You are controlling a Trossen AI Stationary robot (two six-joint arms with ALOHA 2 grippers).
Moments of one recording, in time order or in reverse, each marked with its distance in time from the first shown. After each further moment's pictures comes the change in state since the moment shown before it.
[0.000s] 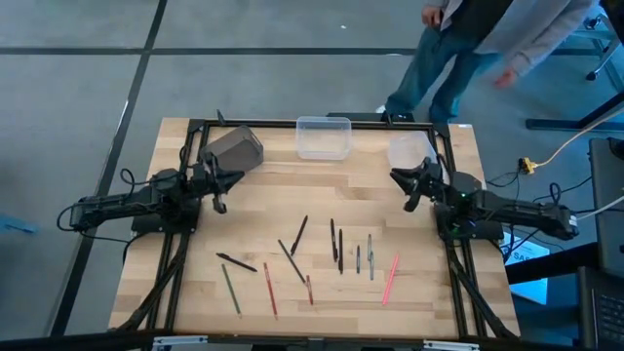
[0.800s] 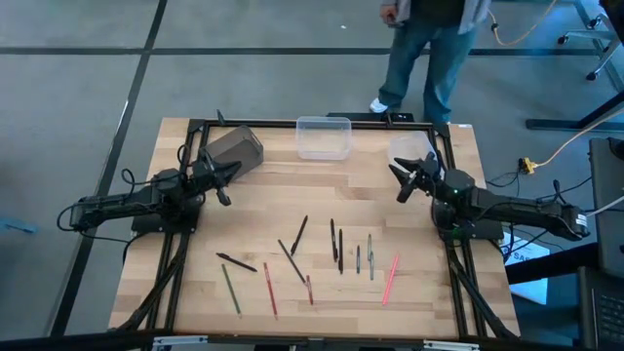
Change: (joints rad) left arm 0.000 0.000 0.000 -0.026 -0.195 0.062; right arm -0.078 0.183 0.000 0.136 0.106 -0.090
